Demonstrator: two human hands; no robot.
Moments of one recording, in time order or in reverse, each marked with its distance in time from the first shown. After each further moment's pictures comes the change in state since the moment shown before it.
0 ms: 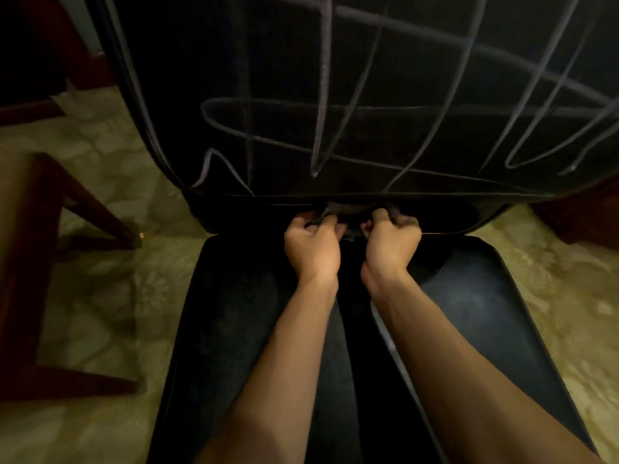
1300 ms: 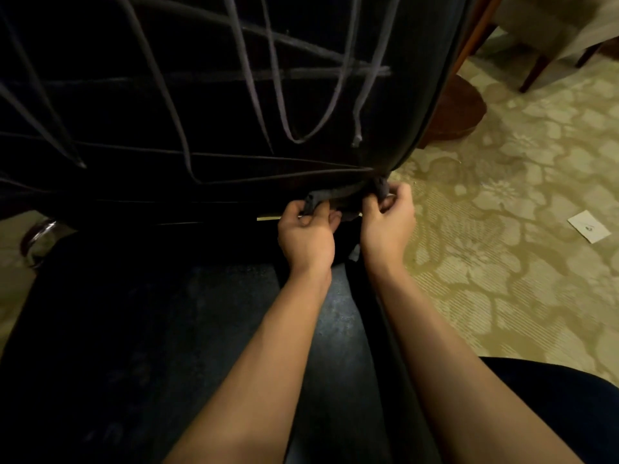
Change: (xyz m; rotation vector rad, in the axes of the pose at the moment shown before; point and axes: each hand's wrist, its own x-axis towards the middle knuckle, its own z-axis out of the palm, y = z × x) left_hand -0.133 -0.139 0.123 0.204 -0.417 -0.139; right_hand 0.079 -0.056 -0.233 -0.359 0.322 -0.440
